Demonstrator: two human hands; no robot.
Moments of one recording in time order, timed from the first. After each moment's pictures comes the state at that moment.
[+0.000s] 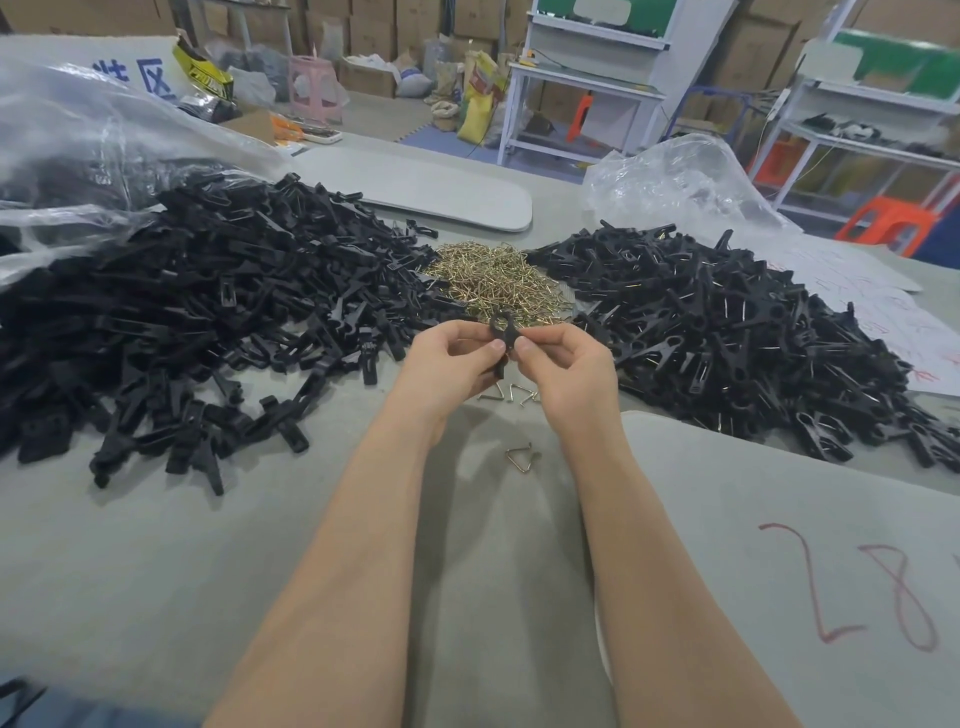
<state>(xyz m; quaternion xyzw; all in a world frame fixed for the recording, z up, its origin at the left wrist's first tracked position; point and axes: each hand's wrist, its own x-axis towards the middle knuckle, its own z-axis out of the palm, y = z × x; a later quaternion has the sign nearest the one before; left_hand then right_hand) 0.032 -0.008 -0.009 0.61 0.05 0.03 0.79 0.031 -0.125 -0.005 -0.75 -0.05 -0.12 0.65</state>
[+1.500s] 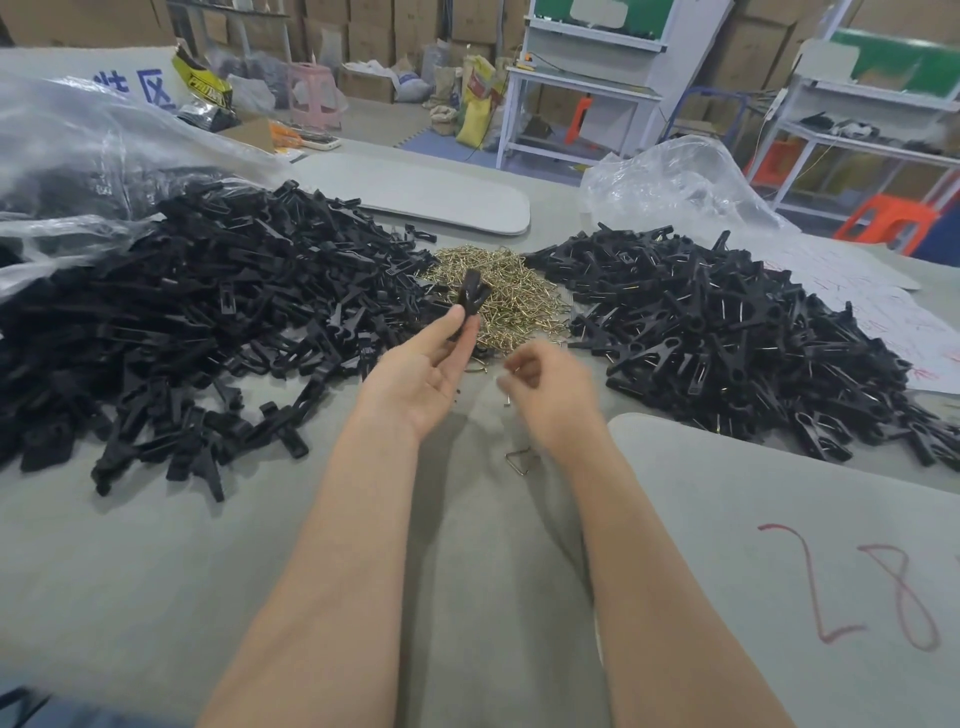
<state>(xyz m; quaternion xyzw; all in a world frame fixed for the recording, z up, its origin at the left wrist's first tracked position) 0.032 0.009 0.004 0.25 0.13 -0.04 0.96 0.041 -0.126 -0.014 -0.91 -0.08 -0.08 0.40</state>
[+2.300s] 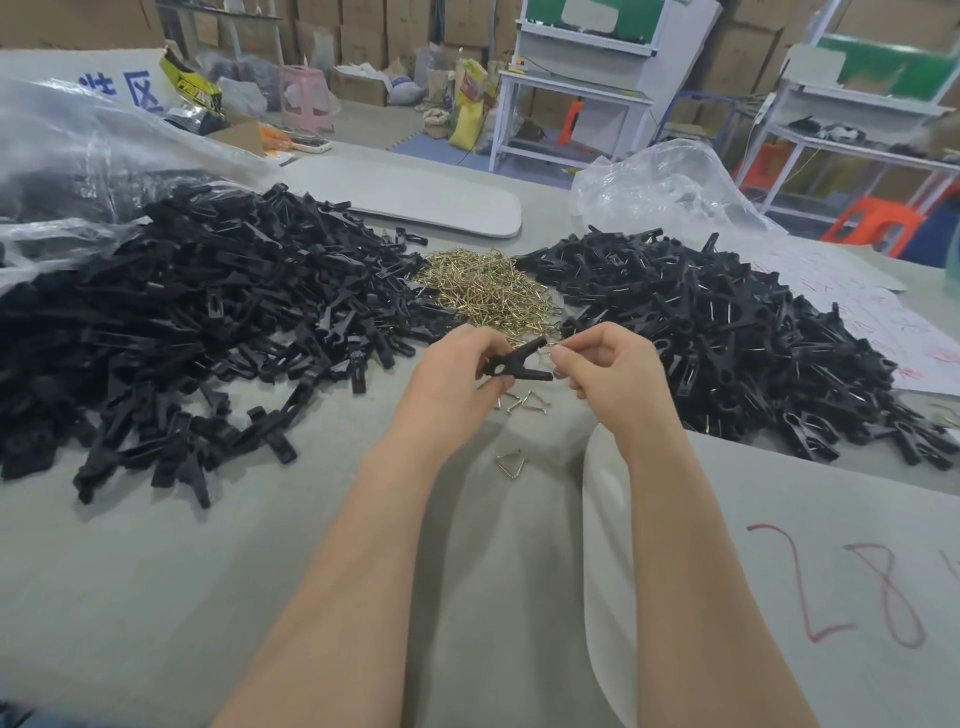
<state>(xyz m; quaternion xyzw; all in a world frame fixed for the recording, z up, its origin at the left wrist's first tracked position) 0.025 -0.015 -0.010 0.88 -0.10 0.17 0.43 0.039 -0.171 0.009 -0.82 -0.02 -0.11 0.56</state>
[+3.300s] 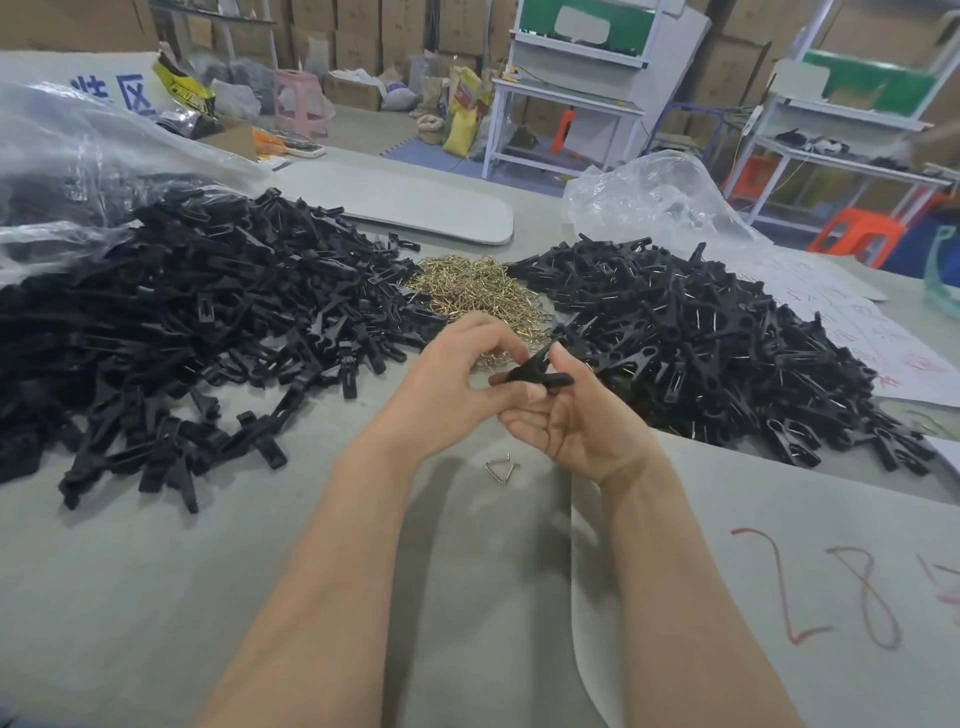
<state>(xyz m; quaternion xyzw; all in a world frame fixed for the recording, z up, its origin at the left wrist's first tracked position) 0.012 -0.011 0.013 0.82 -0.21 0.14 0.51 0.028 -0.164 0.006 -0.54 -0.03 0.27 0.80</state>
